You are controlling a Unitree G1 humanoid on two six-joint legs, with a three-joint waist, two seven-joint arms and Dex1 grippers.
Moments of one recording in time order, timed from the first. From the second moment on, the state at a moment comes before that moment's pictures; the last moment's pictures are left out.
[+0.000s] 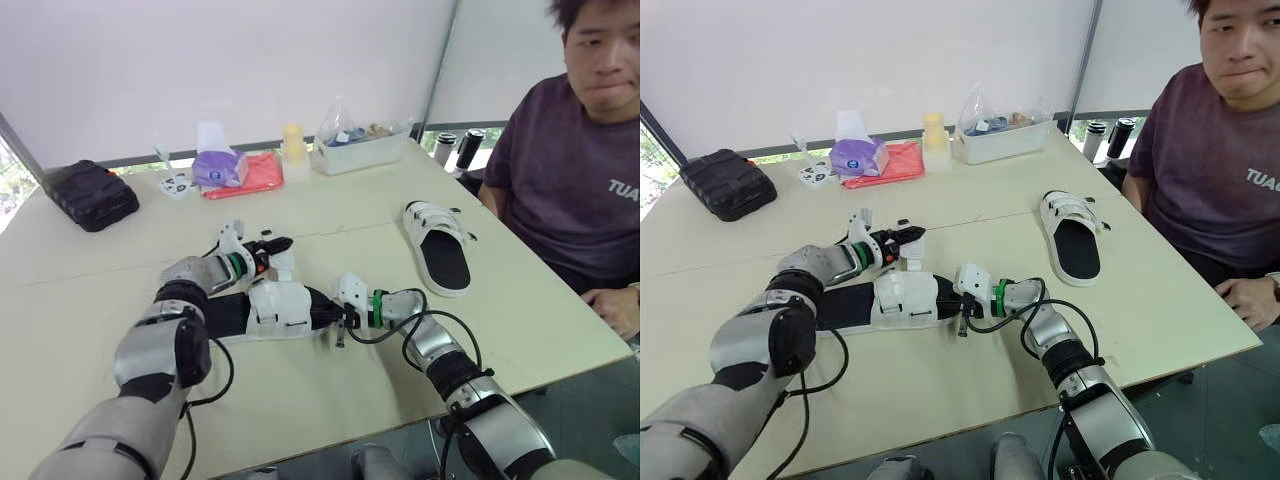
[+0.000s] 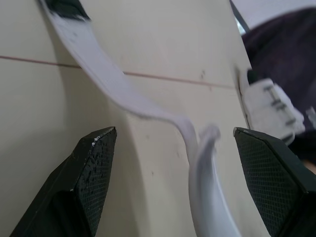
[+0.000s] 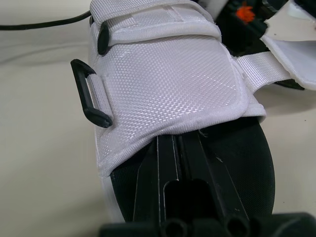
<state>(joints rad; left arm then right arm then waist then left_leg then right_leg) -1.10 0.28 0.46 1.28 -0.43 0.59 -0.49 -0.61 -0.23 0.31 0.68 0.02 -0.27 1.04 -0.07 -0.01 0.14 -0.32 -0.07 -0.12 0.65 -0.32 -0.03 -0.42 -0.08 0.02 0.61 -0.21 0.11</state>
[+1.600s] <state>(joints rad) -1.03 0.83 -0.82 0.79 1.62 -1.11 1.03 -0.63 -0.23 0.31 0.72 0.01 -0.31 1.03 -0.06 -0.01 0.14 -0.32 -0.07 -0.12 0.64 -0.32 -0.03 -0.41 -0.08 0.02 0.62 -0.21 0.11</state>
